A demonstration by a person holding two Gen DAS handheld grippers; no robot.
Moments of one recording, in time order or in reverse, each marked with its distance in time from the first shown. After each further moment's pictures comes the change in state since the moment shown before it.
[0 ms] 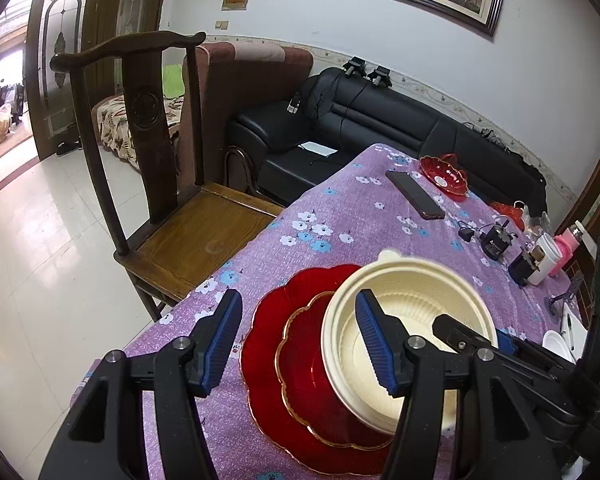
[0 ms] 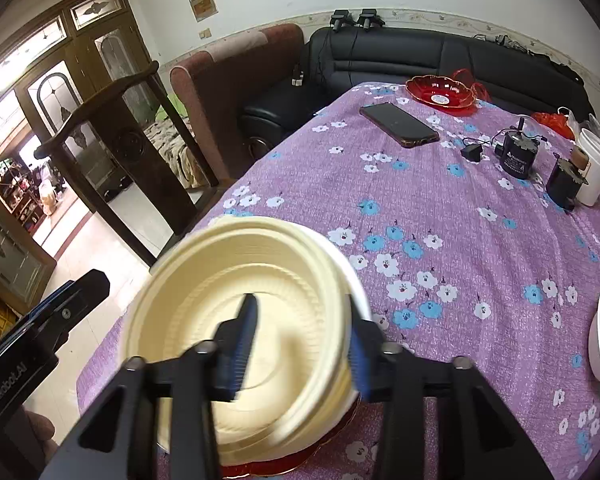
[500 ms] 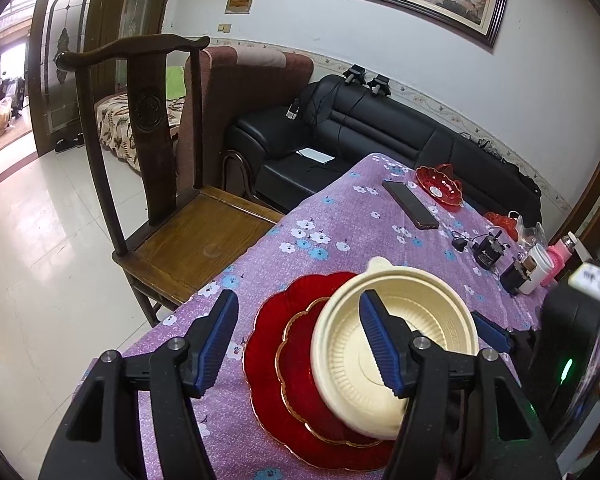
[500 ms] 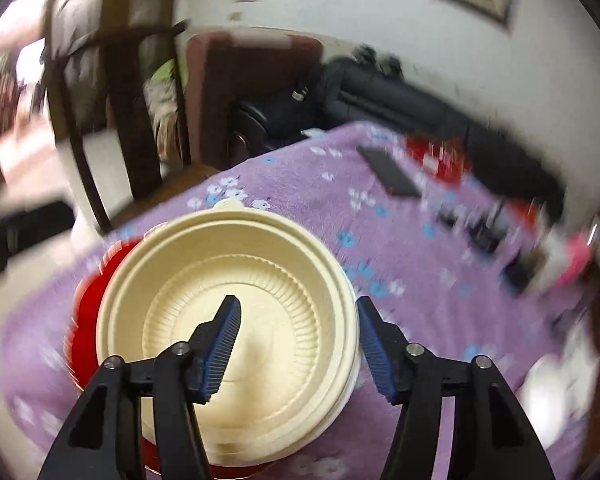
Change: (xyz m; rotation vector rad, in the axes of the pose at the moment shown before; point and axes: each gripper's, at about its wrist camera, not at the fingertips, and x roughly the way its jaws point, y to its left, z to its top) left arm -0.010 0.005 0.001 -0.025 -0.024 -0.019; right arm 0.003 0.064 -0.019 -0.433 -0.085 -0.297
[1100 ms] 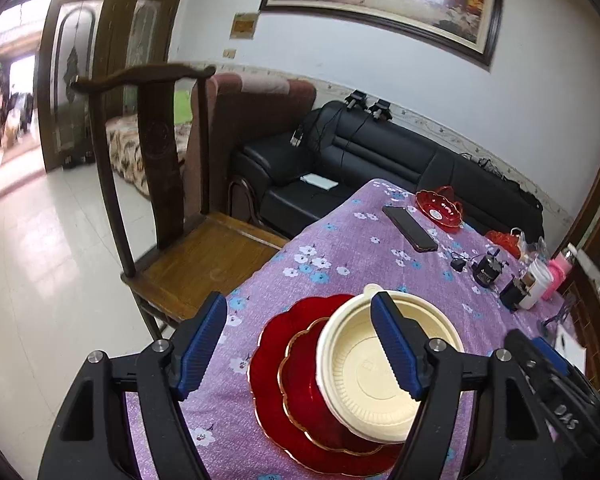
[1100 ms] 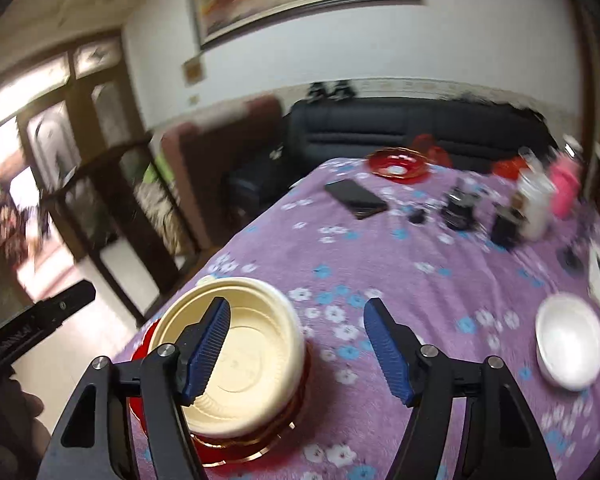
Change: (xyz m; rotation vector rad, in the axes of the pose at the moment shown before) left arm -0.024 -0.013 -0.003 0.030 -0.114 0.028; right arm -0.059 -0.104 -0.047 0.543 -0.181 0.131
